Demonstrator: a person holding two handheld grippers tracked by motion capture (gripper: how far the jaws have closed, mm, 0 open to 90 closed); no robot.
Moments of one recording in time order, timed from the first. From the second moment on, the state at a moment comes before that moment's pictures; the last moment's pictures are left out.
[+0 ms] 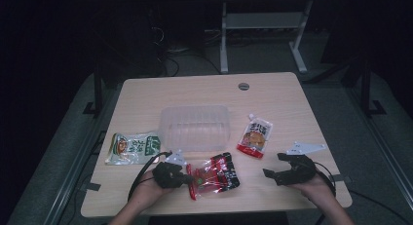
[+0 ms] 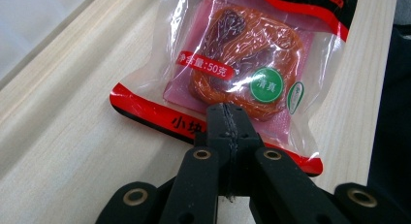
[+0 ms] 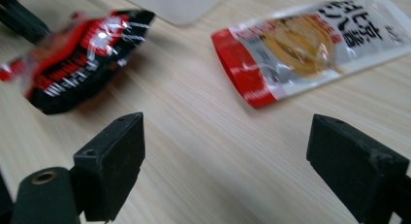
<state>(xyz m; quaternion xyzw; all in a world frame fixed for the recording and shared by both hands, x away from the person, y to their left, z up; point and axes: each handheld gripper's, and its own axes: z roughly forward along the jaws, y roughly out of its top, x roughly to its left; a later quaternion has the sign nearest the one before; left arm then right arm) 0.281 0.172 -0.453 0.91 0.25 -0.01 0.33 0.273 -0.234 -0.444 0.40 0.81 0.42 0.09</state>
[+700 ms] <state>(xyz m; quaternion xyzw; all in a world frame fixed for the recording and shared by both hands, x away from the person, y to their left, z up) 0.281 0.170 -0.454 0.91 0.26 -0.01 0.32 0.285 -0.160 -0.430 0.33 0.82 0.47 0.03</state>
